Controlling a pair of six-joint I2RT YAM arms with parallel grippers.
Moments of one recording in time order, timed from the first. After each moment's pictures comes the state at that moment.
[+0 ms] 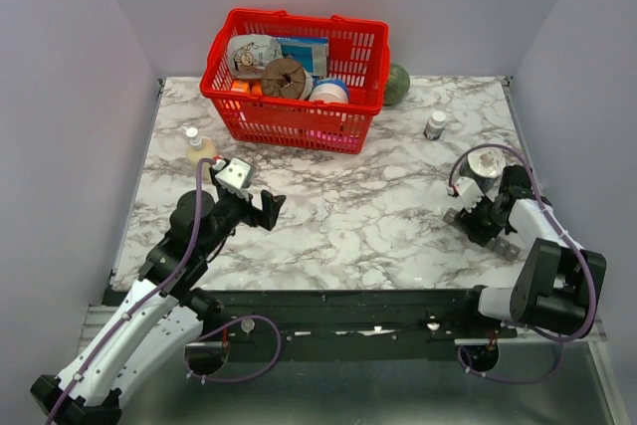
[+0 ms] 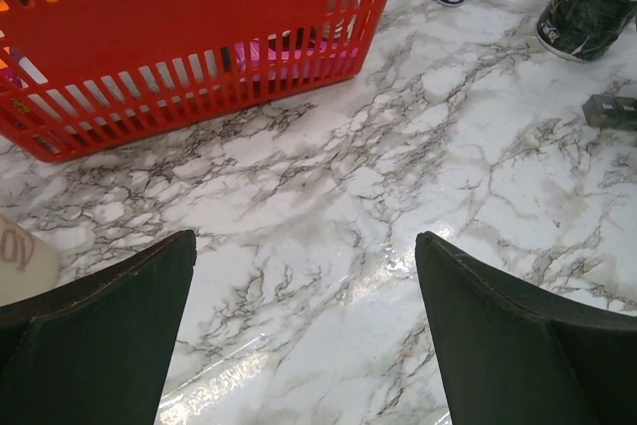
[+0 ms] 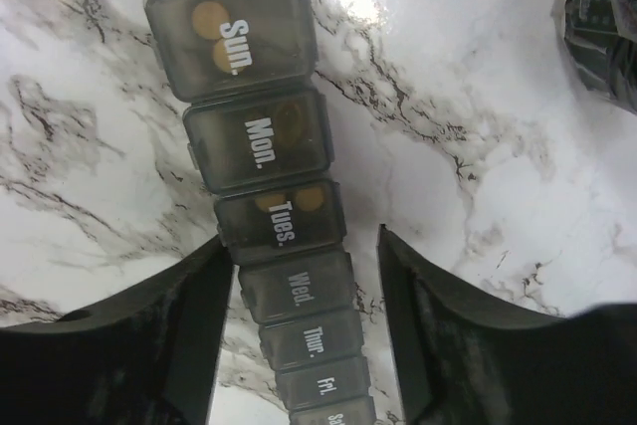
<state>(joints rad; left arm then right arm) -0.56 0.56 0.61 -0.23 0.01 -0.07 -0.30 1.30 0.64 -0.60 -0.25 -1.10</state>
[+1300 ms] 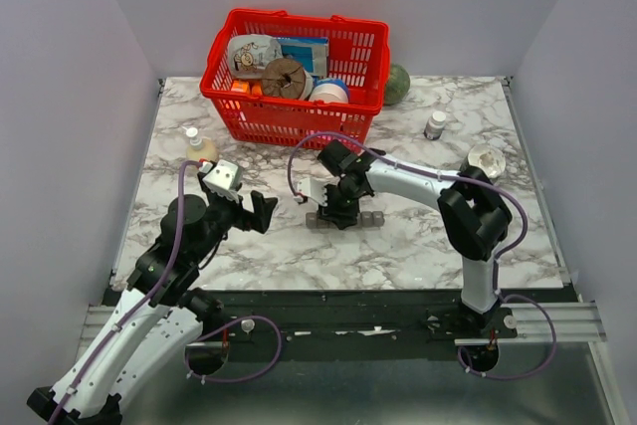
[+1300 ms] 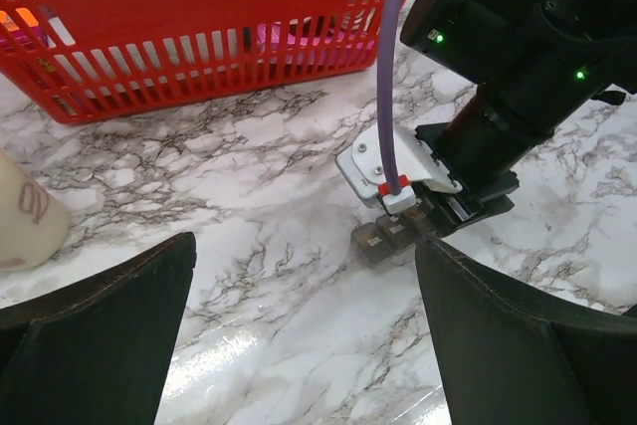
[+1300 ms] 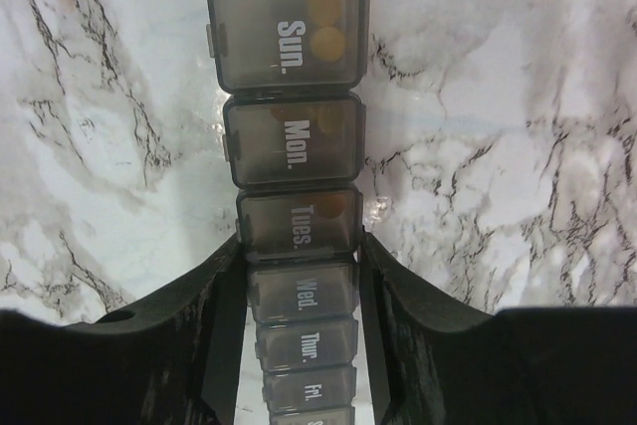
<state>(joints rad) -0.55 0.49 0.66 -0.36 -0.04 -0.14 0.80 1.95 1.42 -0.75 -0.31 -0.77</state>
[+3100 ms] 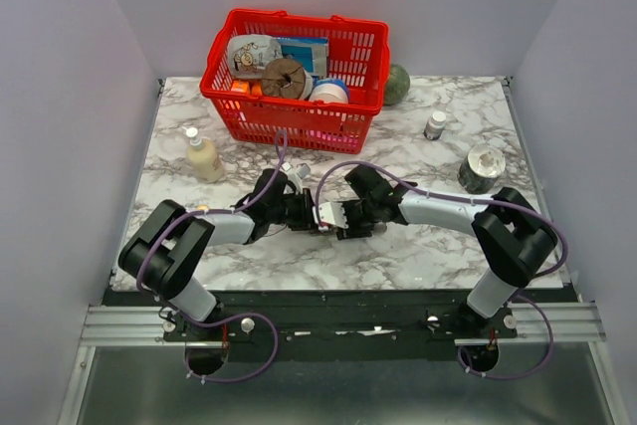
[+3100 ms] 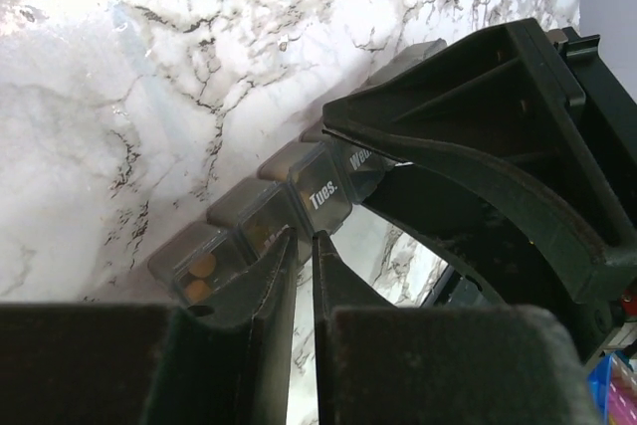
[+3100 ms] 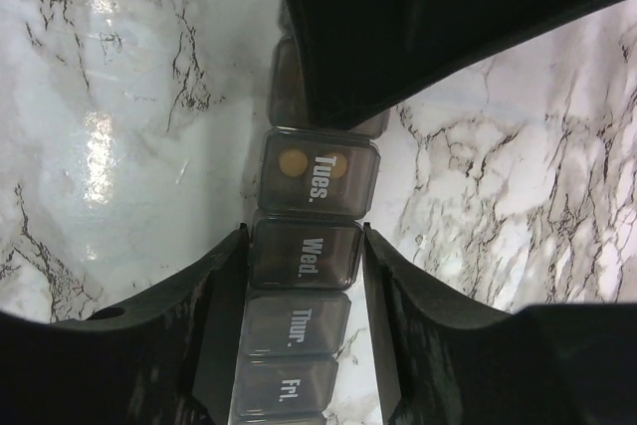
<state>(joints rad) -0.55 1.56 0.55 0.39 0.53 -0.67 0.79 1.68 0.93 -0.30 -0.35 -1.01</state>
